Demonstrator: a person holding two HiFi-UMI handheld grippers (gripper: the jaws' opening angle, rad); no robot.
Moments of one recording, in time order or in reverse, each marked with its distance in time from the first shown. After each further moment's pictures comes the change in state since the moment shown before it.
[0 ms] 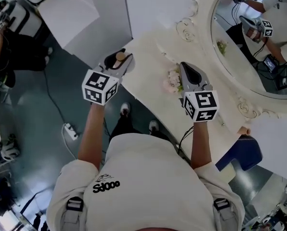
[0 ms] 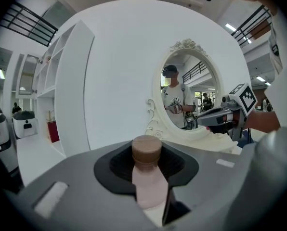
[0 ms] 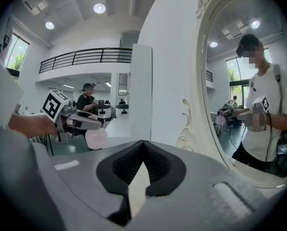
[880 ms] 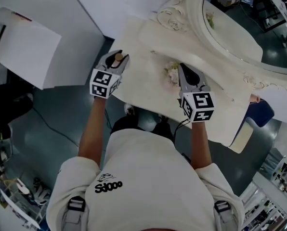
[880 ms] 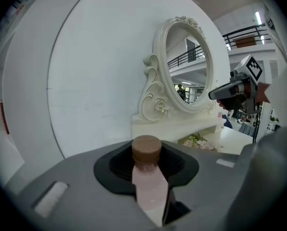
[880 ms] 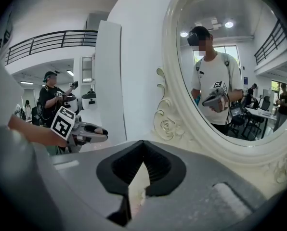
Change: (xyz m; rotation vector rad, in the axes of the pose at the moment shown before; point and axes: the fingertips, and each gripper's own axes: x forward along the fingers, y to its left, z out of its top) left arm 0.160 0.056 -0.120 0.051 0.143 -0.364; right arm 0.053 -0.033 -0.064 0.195 0.167 -0.372
